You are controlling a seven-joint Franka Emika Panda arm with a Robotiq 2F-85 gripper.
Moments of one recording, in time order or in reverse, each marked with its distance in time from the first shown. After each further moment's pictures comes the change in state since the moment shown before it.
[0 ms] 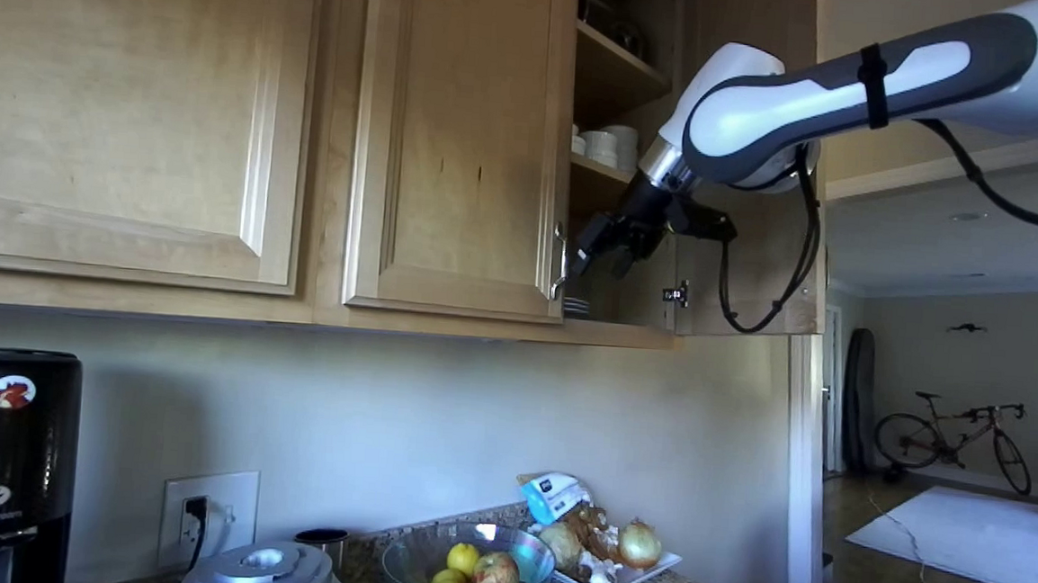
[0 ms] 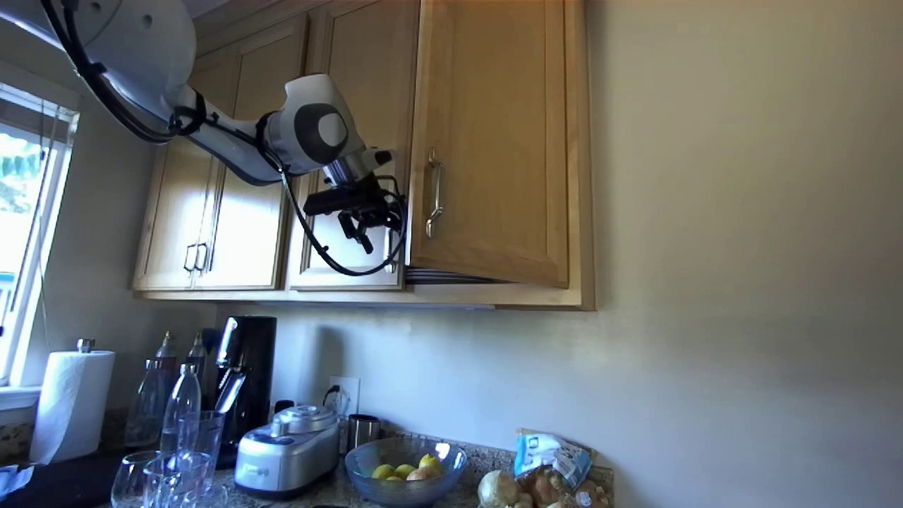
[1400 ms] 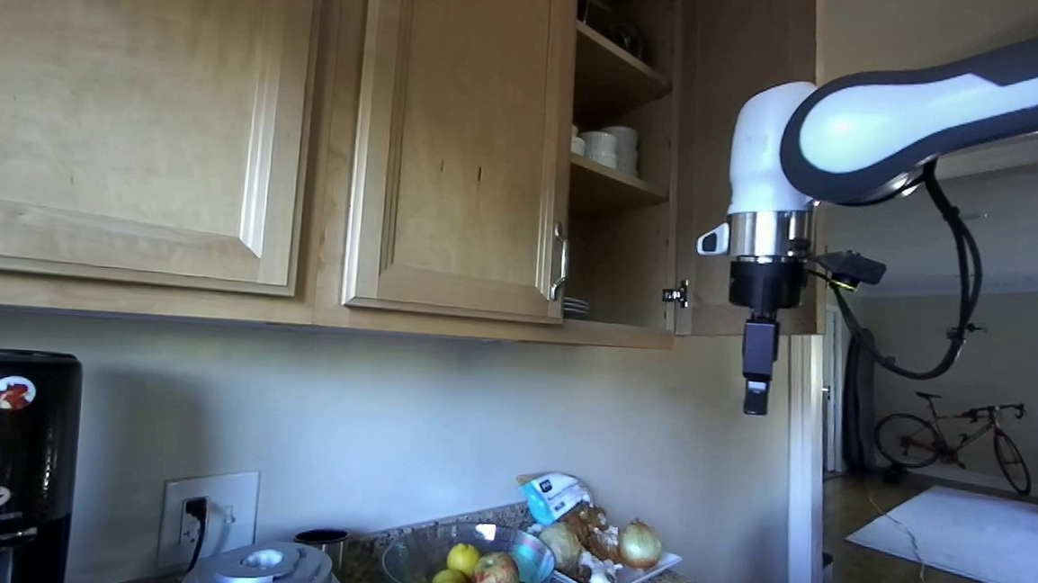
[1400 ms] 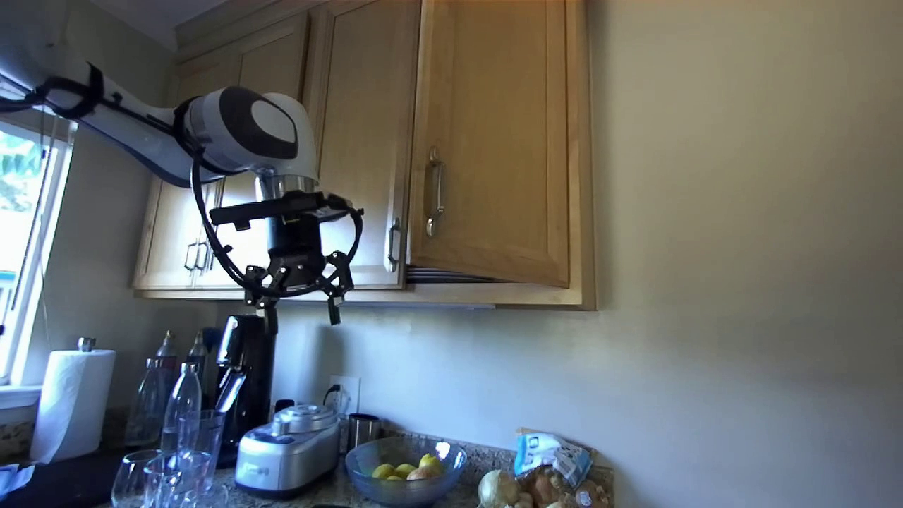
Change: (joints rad) arm 0.046 -0.321 -0.007 -0.370 -0.054 -0.637 -0.309
